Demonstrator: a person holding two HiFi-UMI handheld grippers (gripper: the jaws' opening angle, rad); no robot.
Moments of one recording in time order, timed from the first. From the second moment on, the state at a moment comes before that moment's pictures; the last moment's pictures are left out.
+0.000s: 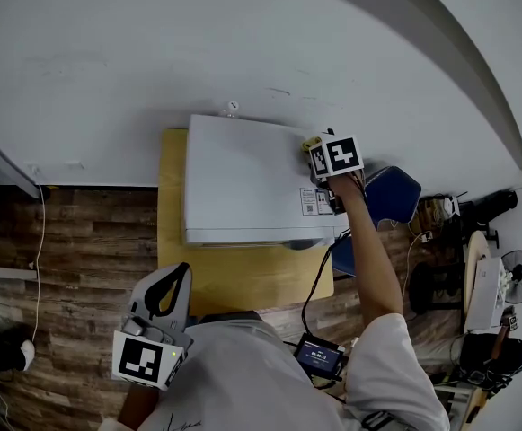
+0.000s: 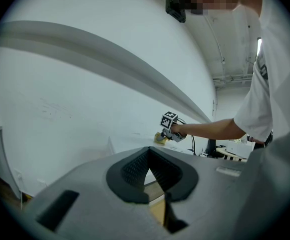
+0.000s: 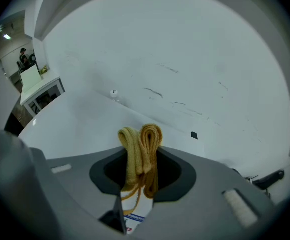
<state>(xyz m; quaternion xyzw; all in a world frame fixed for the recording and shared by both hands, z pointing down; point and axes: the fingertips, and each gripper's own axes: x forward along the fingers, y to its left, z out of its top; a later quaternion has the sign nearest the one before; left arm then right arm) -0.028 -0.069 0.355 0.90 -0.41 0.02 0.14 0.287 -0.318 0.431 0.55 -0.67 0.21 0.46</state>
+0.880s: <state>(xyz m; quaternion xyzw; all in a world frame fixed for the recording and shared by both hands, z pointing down) -0.052 -0.063 0.356 0.90 -0.42 0.02 0.14 0.211 -0.318 0.432 0.52 -0.70 0.18 0.46</state>
